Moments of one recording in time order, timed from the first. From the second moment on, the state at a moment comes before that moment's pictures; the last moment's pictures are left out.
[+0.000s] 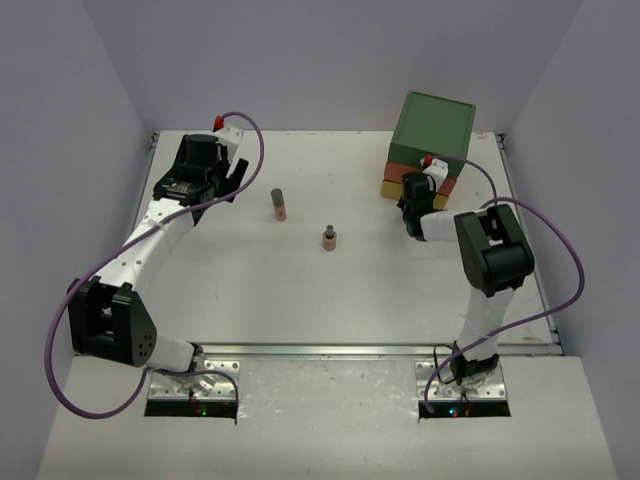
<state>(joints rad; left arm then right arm) -0.16 1.41 1.21 -0.39 -0.33 0.35 0.23 1.95 0.95 0.44 0.50 0.44</state>
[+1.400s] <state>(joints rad) -0.15 1.40 1.20 -0.38 -0.33 0.35 0.22 1.91 0.88 0.53 0.46 0.41</state>
